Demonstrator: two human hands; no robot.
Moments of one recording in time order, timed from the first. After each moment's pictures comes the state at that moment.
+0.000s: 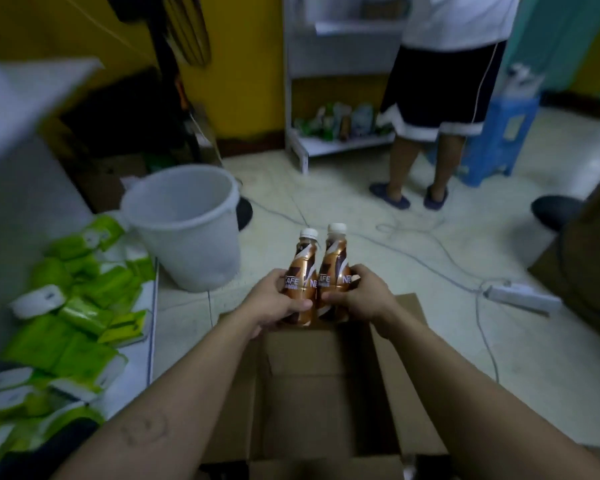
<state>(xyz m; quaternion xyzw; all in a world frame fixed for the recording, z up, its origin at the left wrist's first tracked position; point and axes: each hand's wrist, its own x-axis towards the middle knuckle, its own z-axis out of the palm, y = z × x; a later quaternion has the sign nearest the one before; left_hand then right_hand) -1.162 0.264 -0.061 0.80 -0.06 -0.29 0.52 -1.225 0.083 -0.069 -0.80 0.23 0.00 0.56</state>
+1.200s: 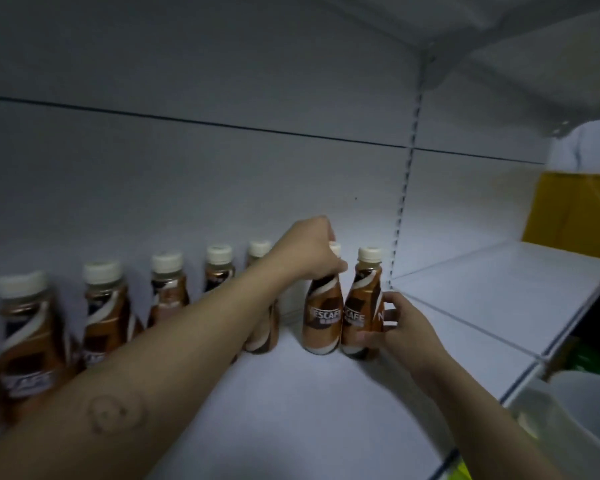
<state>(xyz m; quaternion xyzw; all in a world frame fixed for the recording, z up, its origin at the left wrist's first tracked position) -1.413 0.722 0.274 0.90 0.30 0.25 0.19 -1.286 0.594 0.160 -0.74 -0.39 0.16 0.52</state>
